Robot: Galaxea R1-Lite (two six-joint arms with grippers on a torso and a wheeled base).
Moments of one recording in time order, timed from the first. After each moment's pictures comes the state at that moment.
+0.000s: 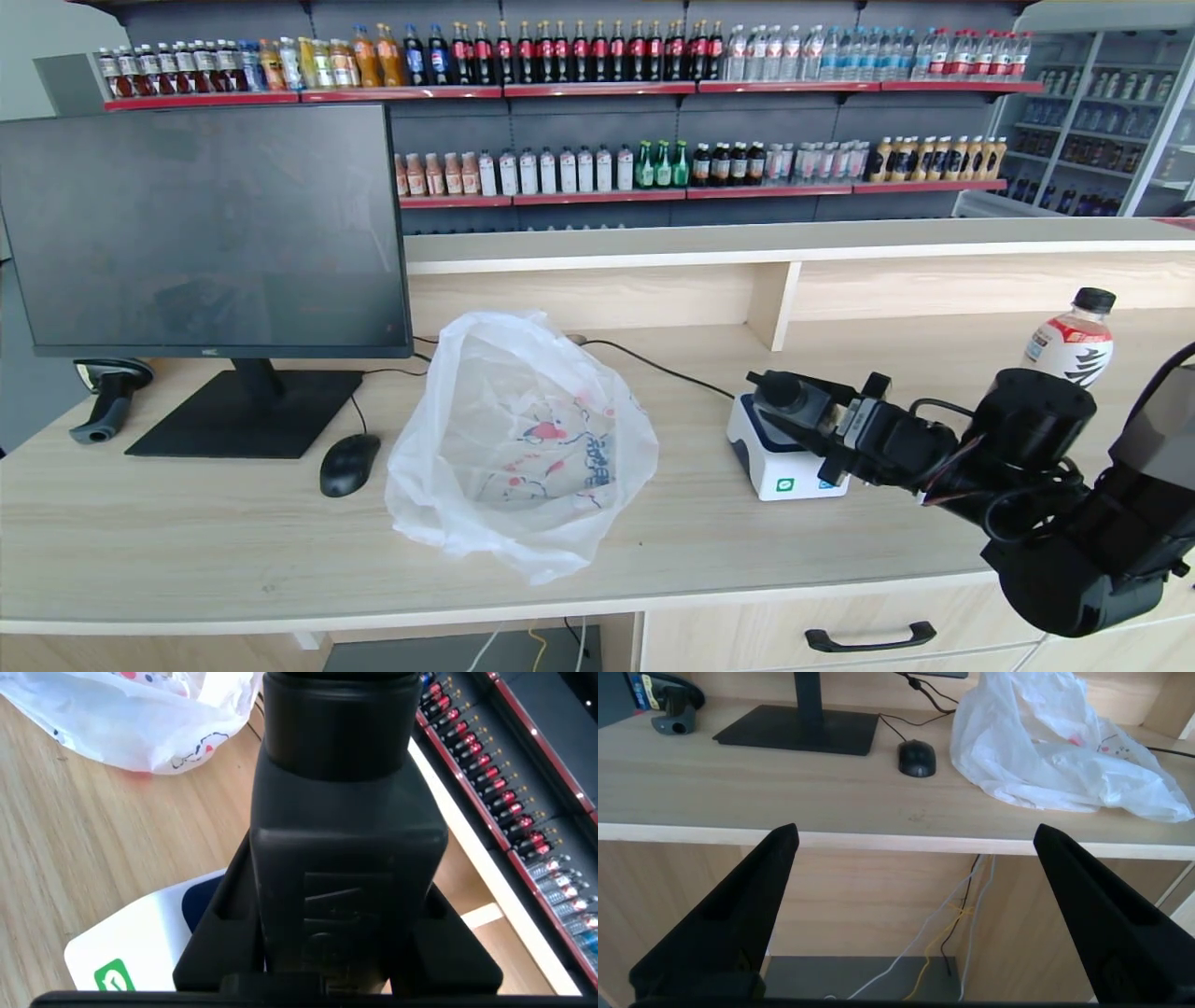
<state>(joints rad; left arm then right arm) 0.00 0.00 0.00 -0.01 0.00 0.00 0.20 2.06 -0.54 -1.57 0.58 -0.89</state>
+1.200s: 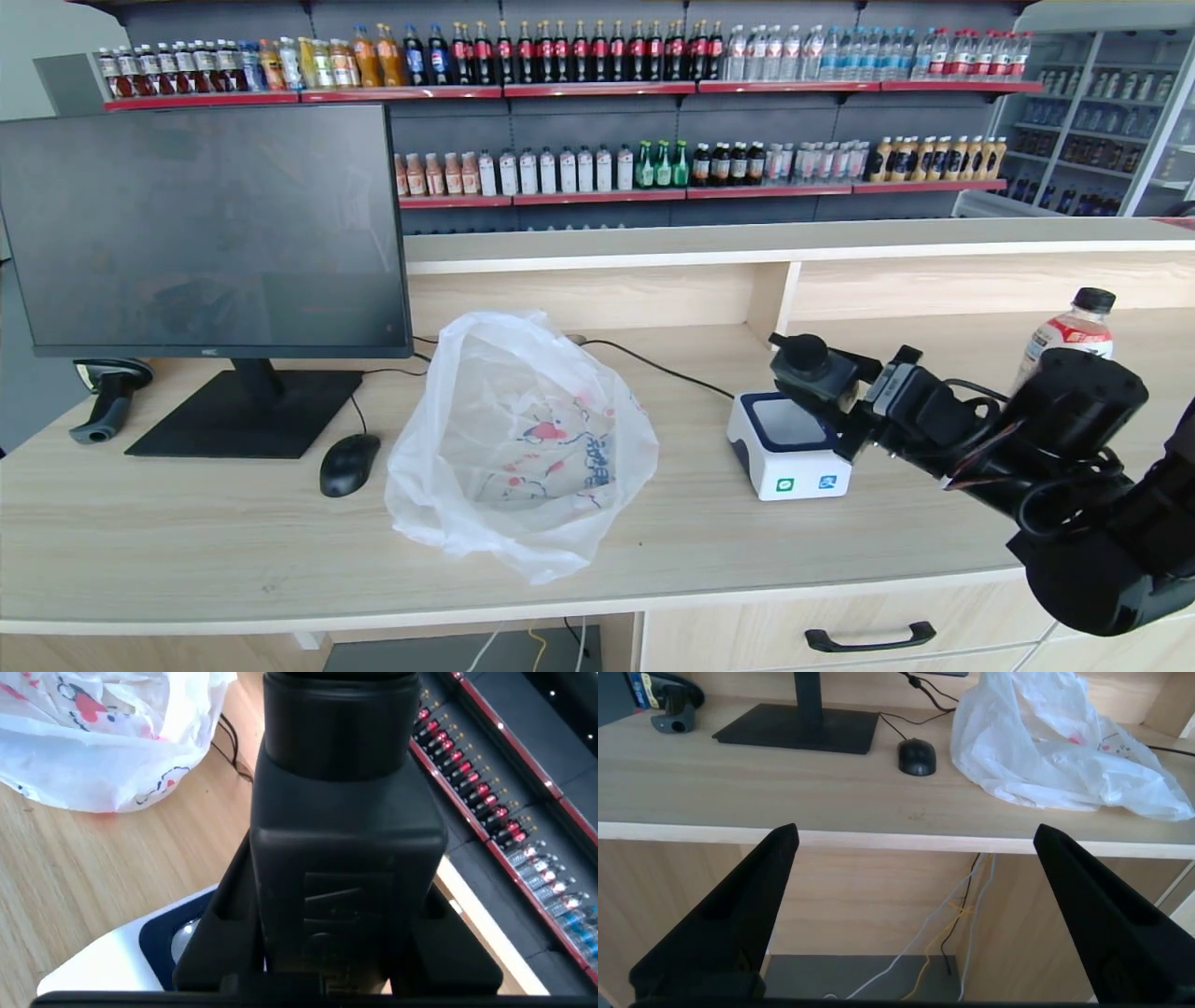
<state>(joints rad) 0.00 0.00 0.00 0.00 0.00 0.00 0.21 1.97 -0.53 -1.57 0.52 -0.80</state>
